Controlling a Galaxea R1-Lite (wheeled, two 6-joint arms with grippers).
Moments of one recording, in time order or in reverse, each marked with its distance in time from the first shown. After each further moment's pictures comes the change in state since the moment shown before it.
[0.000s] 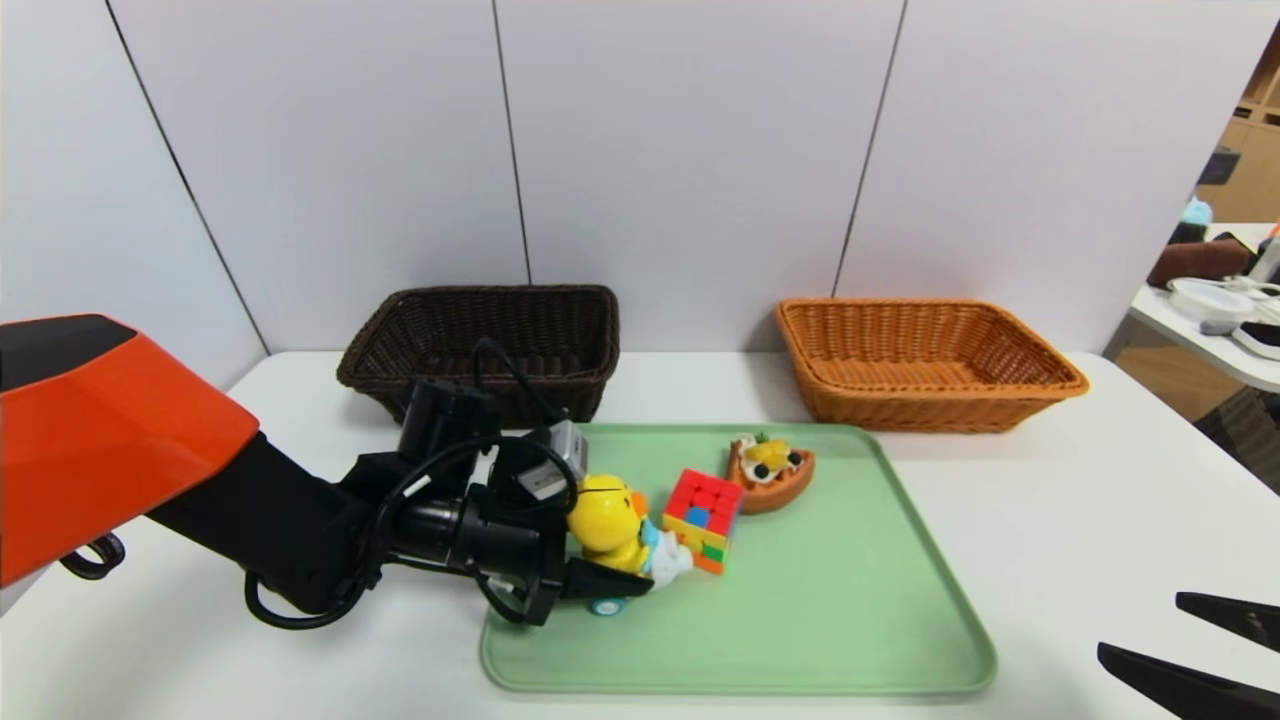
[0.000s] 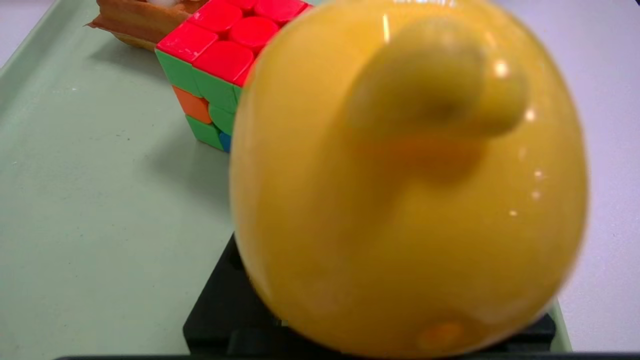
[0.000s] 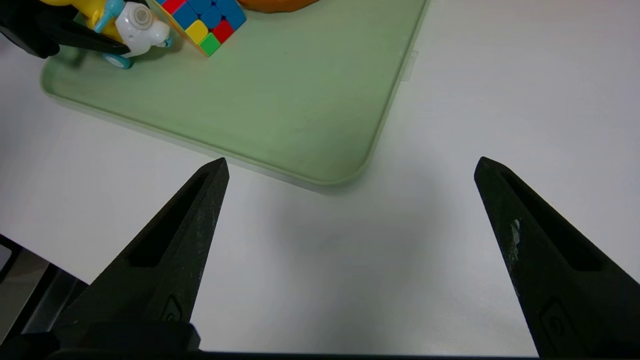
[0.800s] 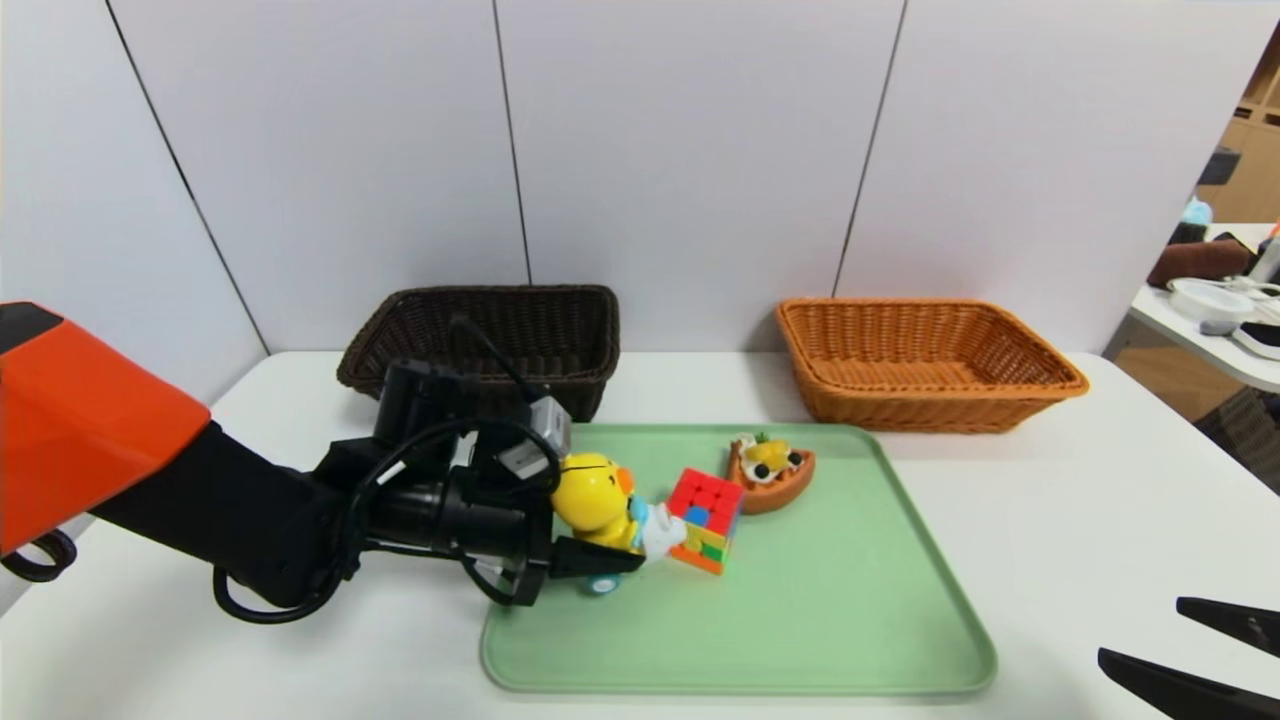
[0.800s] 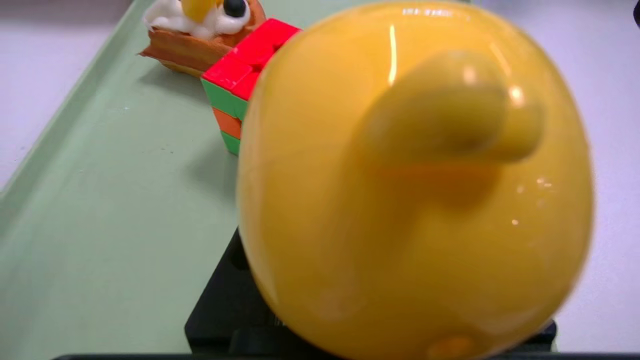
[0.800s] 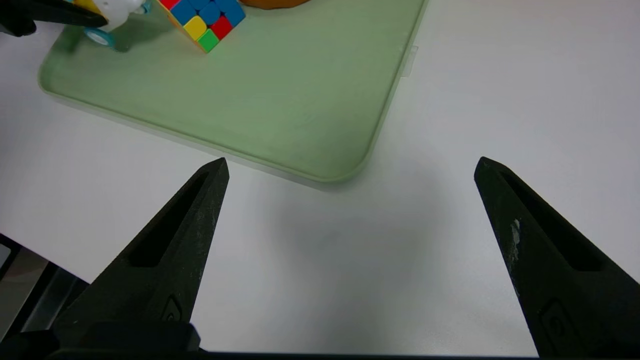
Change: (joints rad) left arm 0.023 -0.057 0.005 -0.014 0.002 -0.031; right arm -0.002 -0.007 0.007 0.002 0.000 0.000
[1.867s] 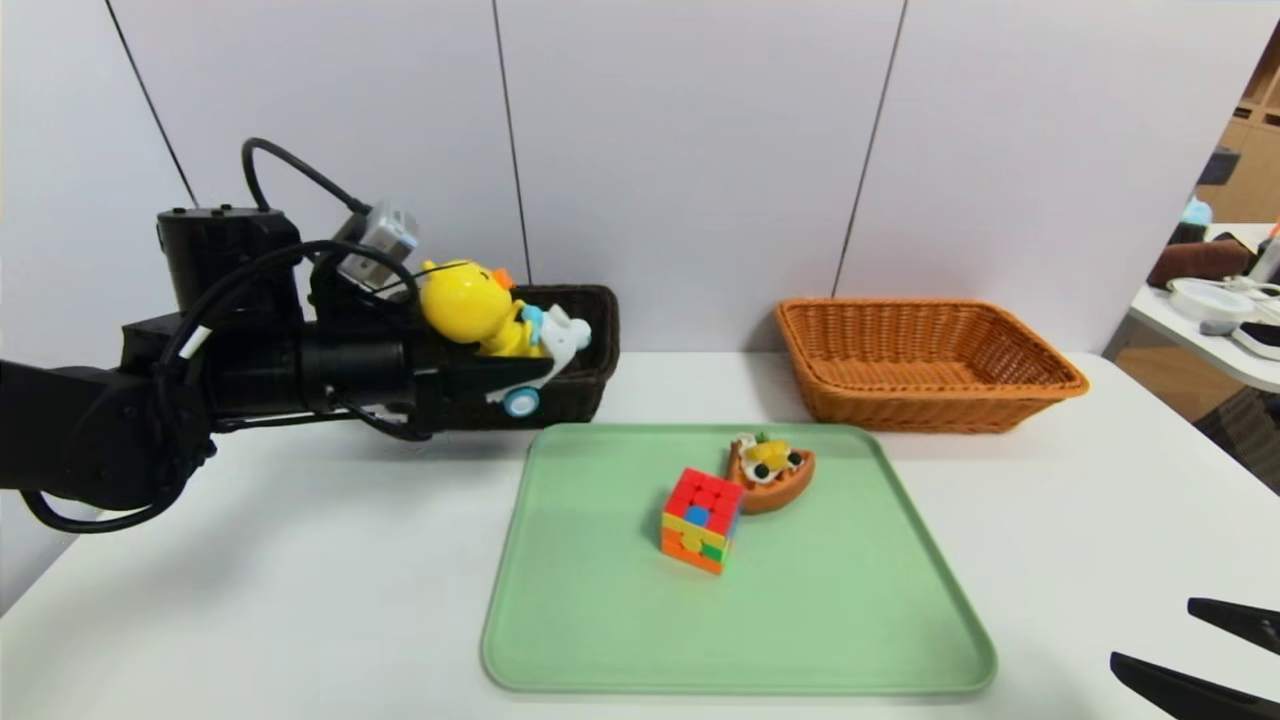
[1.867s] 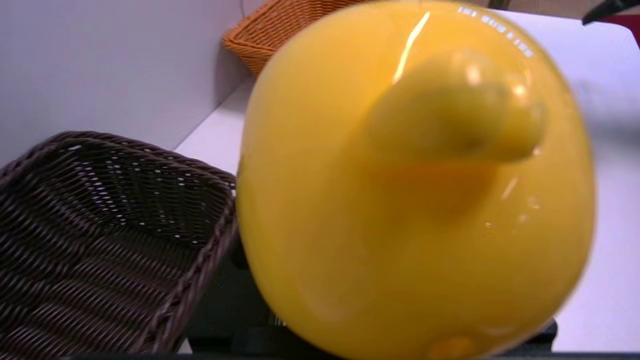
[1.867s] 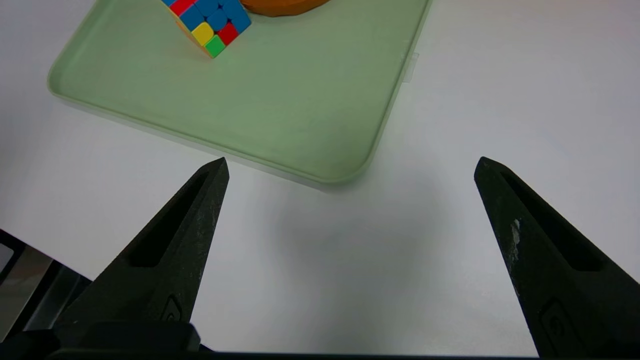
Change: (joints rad) left arm 0.220 -0.225 -0.146 0.004 0.017 -0.297; right arm 0.000 -0.034 0.000 0.008 0.002 0.002
